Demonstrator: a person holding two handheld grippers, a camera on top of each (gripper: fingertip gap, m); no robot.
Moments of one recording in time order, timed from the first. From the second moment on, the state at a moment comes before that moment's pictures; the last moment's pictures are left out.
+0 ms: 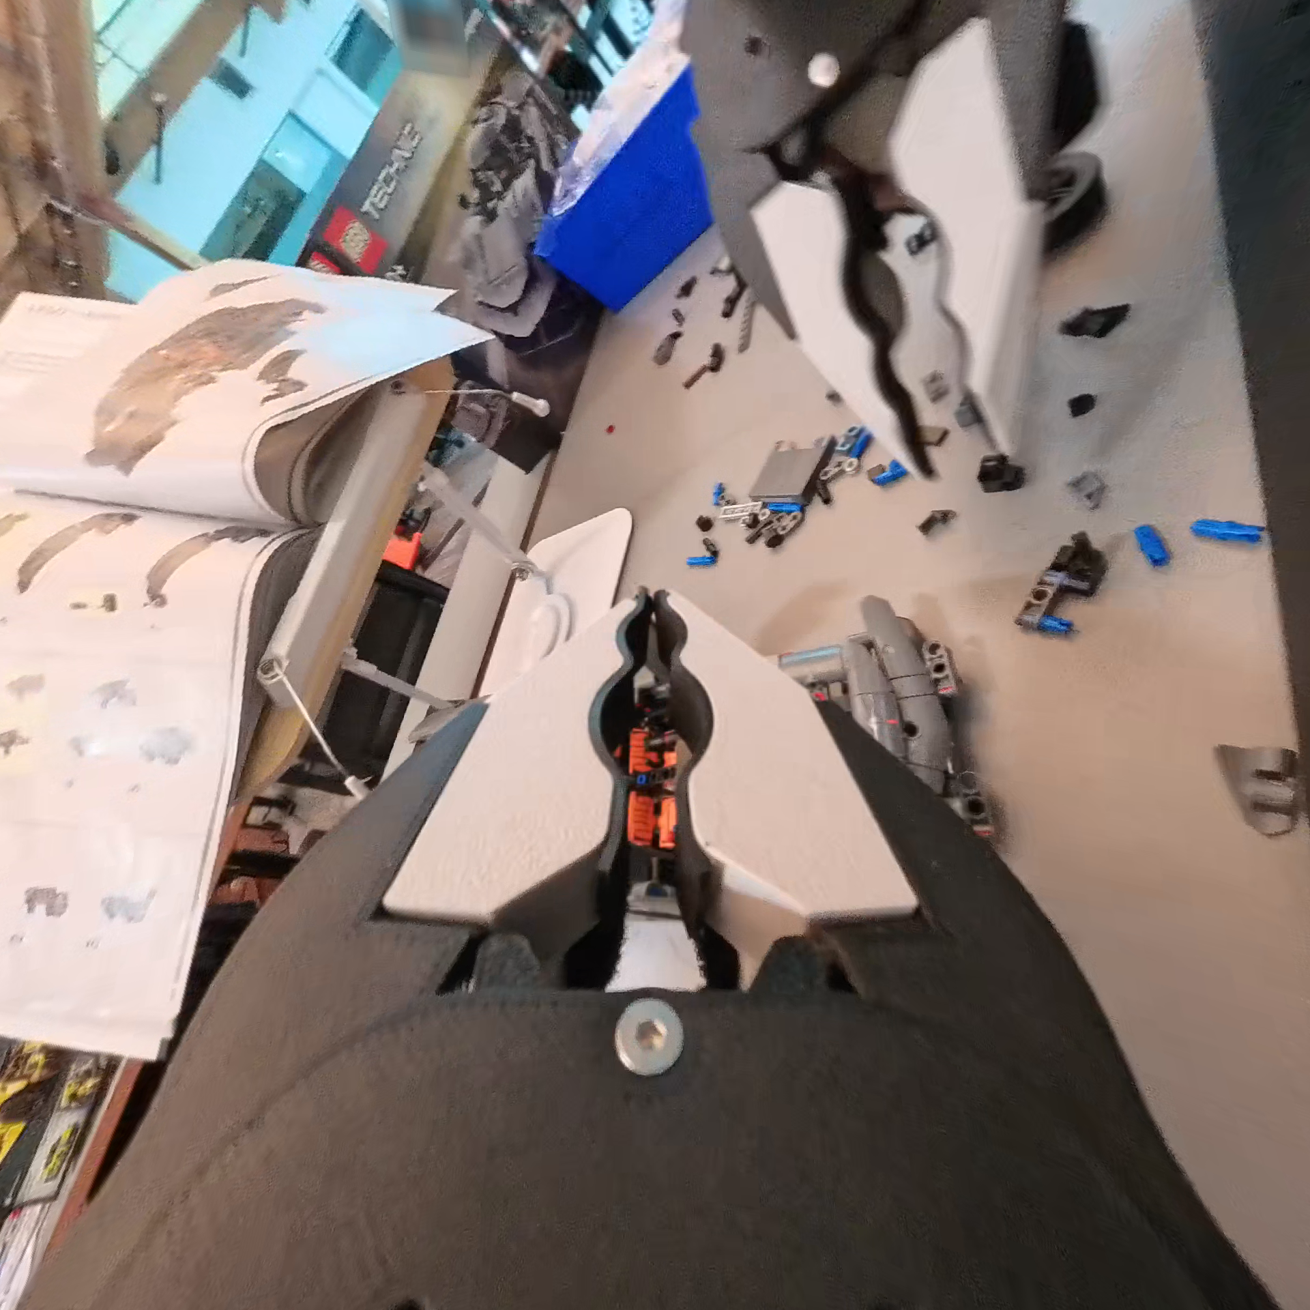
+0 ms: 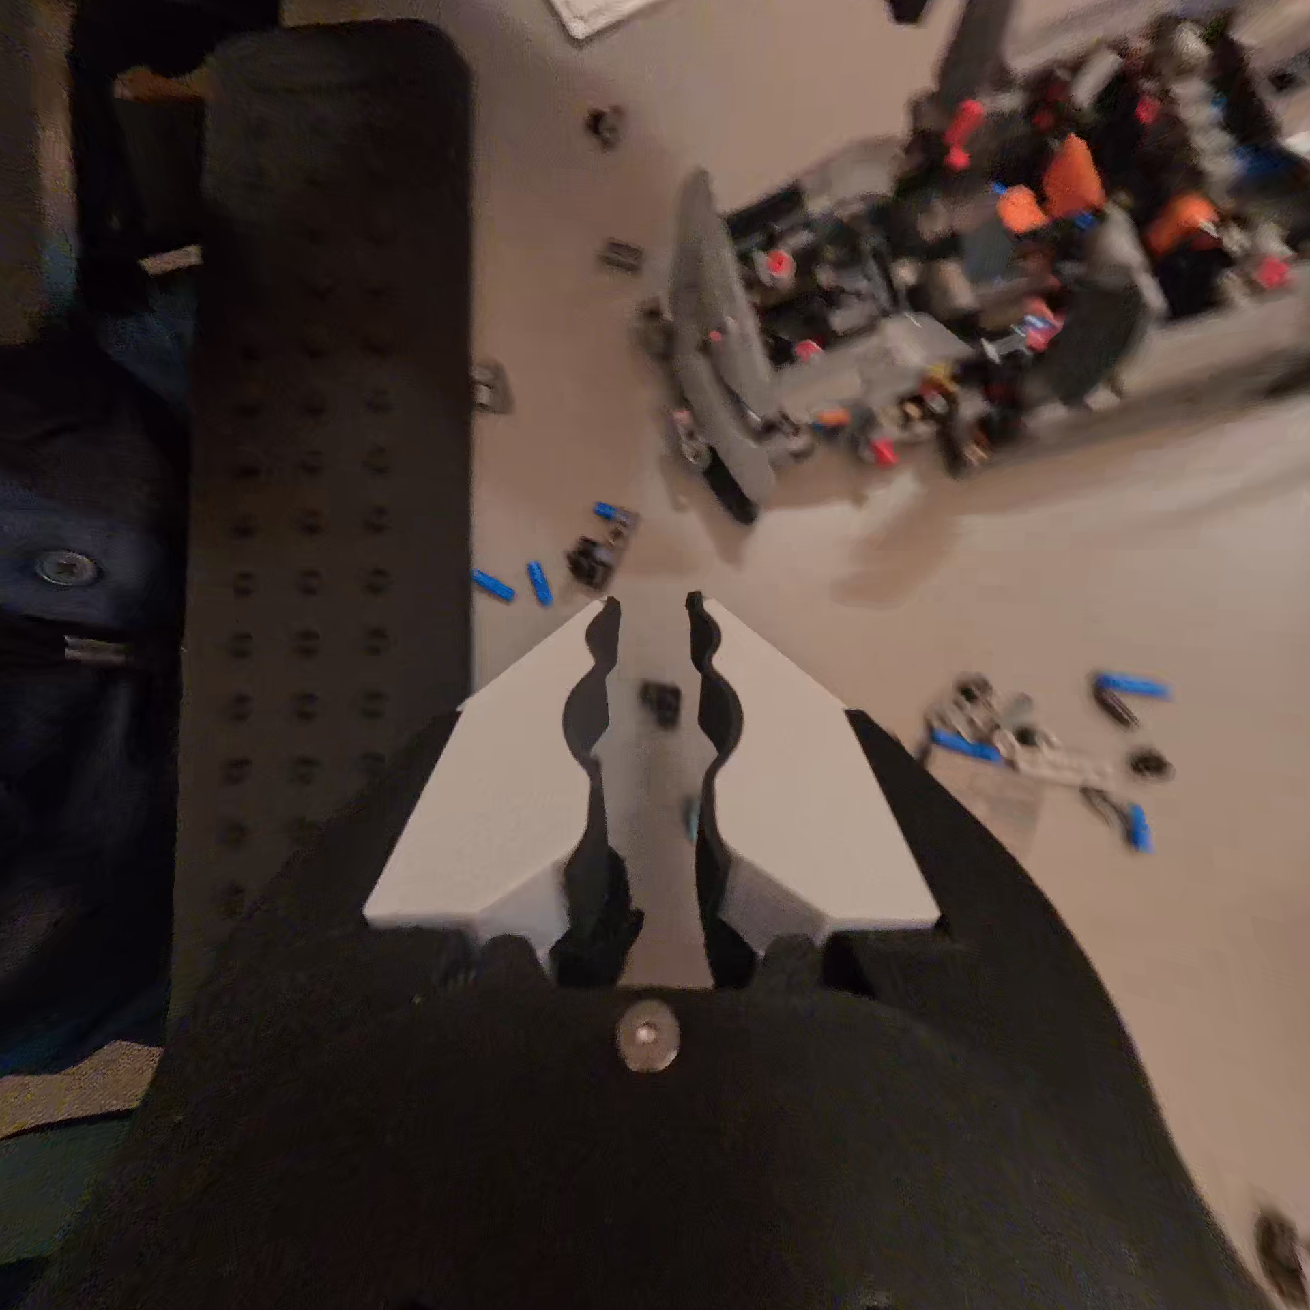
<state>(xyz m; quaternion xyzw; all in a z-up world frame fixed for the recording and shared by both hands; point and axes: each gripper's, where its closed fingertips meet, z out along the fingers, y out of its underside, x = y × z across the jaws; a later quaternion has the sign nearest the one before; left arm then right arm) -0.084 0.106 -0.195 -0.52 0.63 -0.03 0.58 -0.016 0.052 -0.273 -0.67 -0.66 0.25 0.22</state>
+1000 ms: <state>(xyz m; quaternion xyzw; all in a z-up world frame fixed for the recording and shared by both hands) -0.091 0.121 -0.192 -0.53 0.60 0.00 0.61 -0.094 0.001 -0.317 -0.62 -0.73 0.25 0.14</state>
